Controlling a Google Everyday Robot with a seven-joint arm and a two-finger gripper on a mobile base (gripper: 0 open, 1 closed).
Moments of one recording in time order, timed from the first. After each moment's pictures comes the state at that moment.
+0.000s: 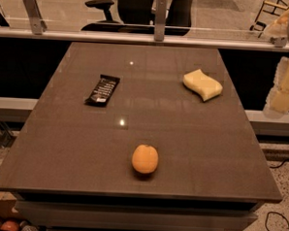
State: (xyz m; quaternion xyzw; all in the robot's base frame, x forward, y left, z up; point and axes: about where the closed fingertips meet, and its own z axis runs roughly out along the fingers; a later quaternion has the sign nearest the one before) arm 0.458 -0.225 1.013 -0.60 0.78 -0.05 0.17
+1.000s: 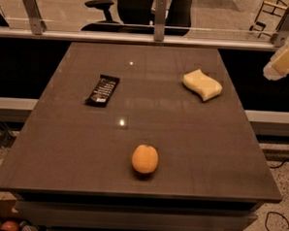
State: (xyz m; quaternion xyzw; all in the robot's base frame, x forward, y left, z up) arm 0.499 -0.243 1.053 -0.50 0.82 0.01 0.29
